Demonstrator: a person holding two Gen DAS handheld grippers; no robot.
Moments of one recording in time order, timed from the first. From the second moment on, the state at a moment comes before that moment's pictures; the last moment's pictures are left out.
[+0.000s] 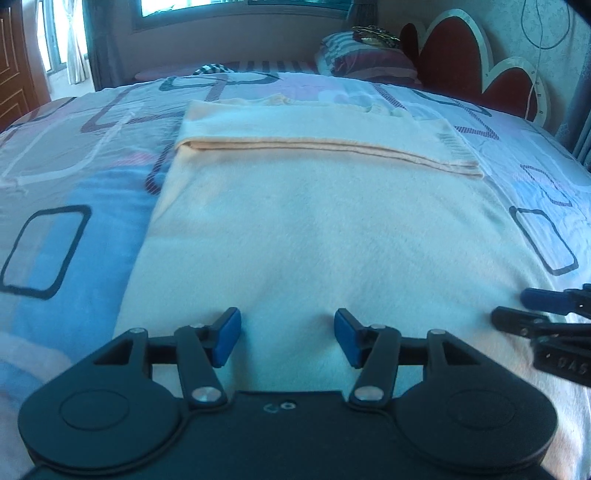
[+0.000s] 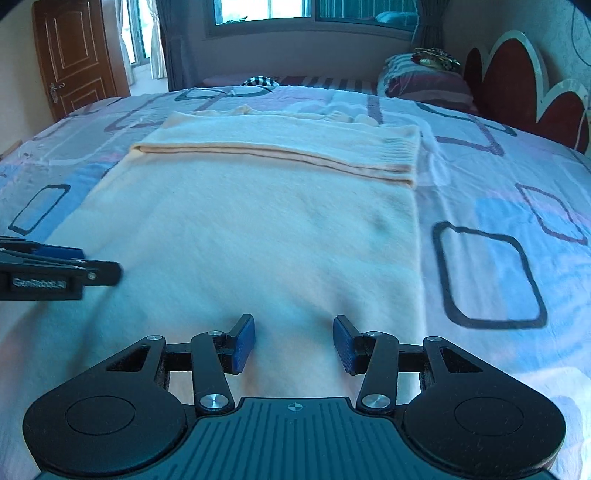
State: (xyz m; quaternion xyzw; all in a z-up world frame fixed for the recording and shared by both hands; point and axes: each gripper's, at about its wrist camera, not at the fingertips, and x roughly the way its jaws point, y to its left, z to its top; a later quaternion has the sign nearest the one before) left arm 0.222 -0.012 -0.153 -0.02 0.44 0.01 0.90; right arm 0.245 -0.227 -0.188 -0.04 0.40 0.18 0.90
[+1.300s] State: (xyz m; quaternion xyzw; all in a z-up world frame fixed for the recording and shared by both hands) left arm 0.094 0.093 -0.143 -0.05 0.46 -0.04 0.89; right arm 0.101 -0.246 -0.170 0.00 0.43 0.02 0.90
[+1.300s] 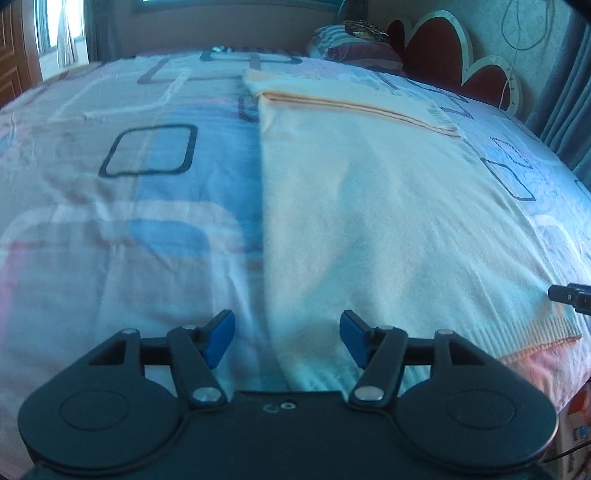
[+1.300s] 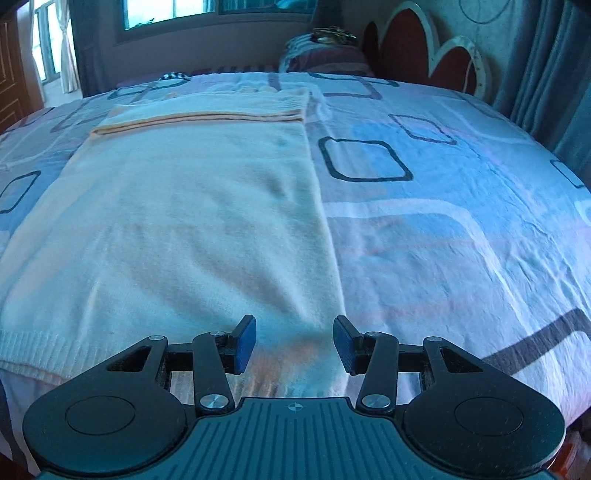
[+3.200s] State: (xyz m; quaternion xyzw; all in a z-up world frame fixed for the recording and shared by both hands) left arm 0.262 0.101 -0.072 -0.18 0.32 -0.08 0.93; right arm 0.283 -0.281 -0.089 0.18 0.34 0.11 0.92
